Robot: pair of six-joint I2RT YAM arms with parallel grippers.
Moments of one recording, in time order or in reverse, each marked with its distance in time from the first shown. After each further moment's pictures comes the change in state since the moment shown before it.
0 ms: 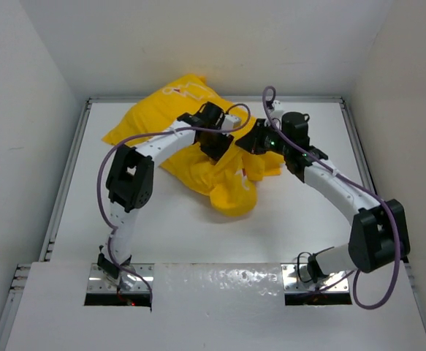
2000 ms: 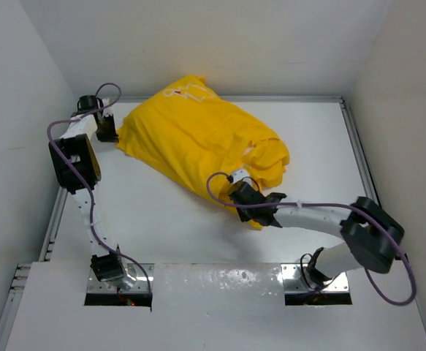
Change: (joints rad) left arm 0.837 0.206 0.086 0.157 -0.013 -0.060; right arm 0.588 0.066 -0.301 -0.331 0.826 -0.088
